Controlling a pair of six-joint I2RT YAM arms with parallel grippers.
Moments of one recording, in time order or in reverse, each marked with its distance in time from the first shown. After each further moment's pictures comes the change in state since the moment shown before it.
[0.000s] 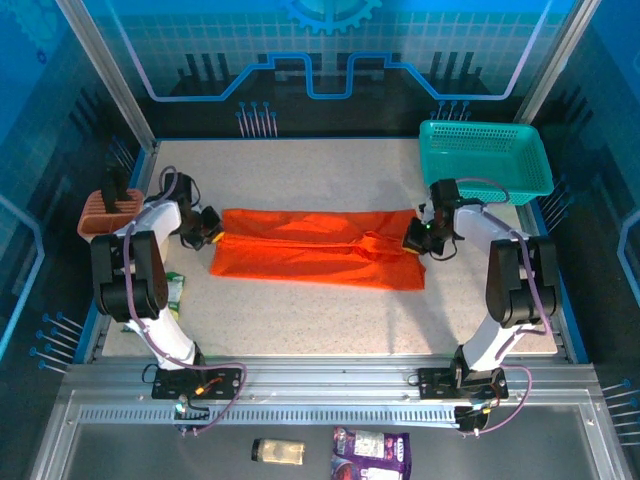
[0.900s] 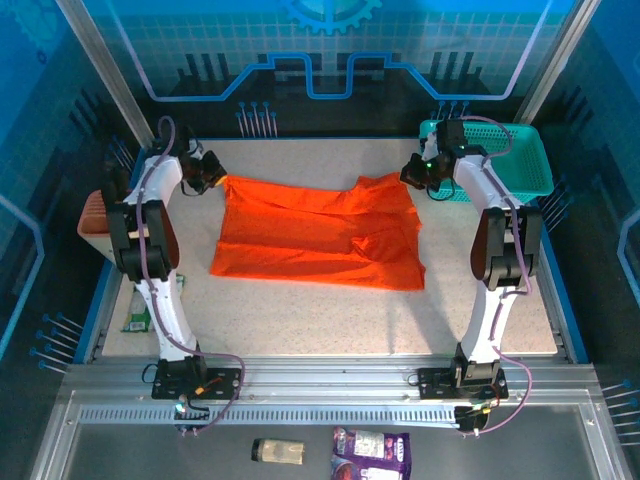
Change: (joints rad) left arm 0.000 0.367 0.624 -0.056 0.117 0.011; right arm -0.045 0.325 0.621 -0.033 -0.079 -0.027
